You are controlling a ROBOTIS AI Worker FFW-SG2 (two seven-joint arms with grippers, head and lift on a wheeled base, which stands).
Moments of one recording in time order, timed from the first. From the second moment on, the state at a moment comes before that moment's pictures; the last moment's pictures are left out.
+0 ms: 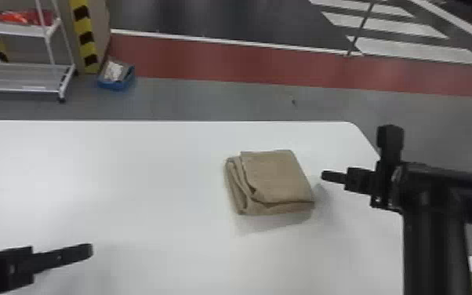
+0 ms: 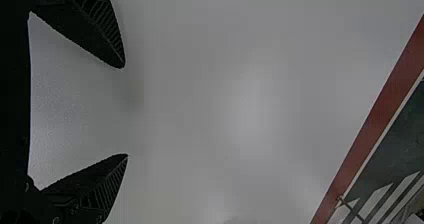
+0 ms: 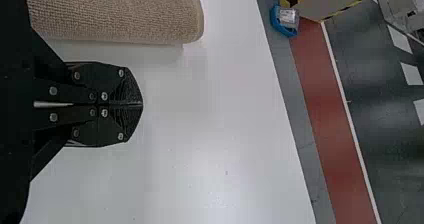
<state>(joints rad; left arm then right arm) 0.10 0.01 0.23 -2.10 -0.18 1.51 -0.79 -0.31 -0.13 -0.41 -1.54 0.26 1.11 0.68</state>
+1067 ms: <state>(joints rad) 0.10 0.01 0.27 -2.10 -0.18 1.51 -0.80 -0.37 -0.04 -0.15 -1.48 0.26 1.02 0.65</state>
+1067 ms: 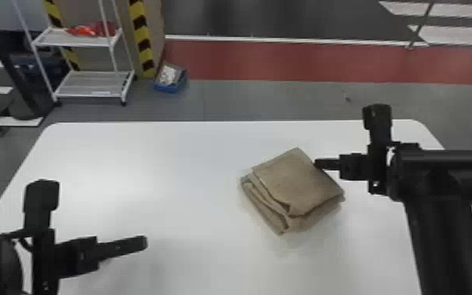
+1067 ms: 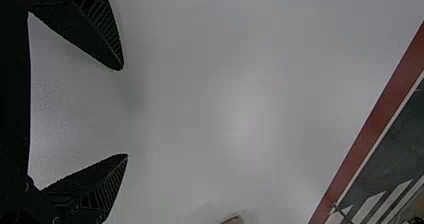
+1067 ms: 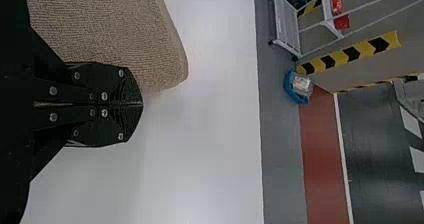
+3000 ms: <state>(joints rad) 0.13 0.01 0.34 -2.15 -0.13 1.51 -0.83 -0.21 0.00 0.23 -1.79 0.35 1.12 0.82</state>
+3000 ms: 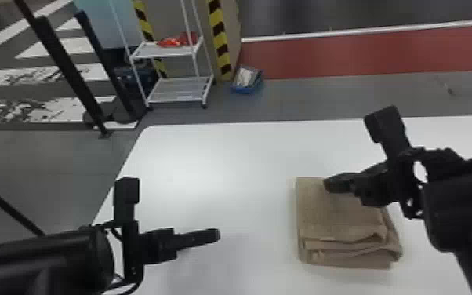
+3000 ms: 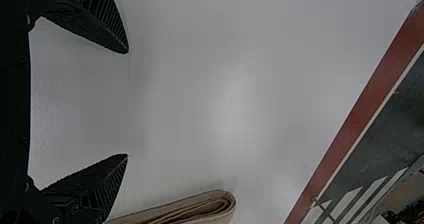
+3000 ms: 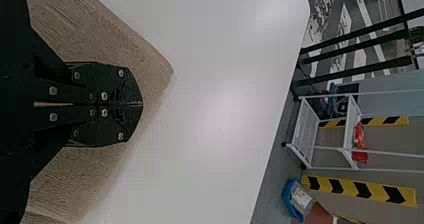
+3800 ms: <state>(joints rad) 0.10 0.01 0.34 -2.09 -0.13 1.49 -0.81 0.06 -0.03 0.13 -2.08 0.38 1.24 0.92</state>
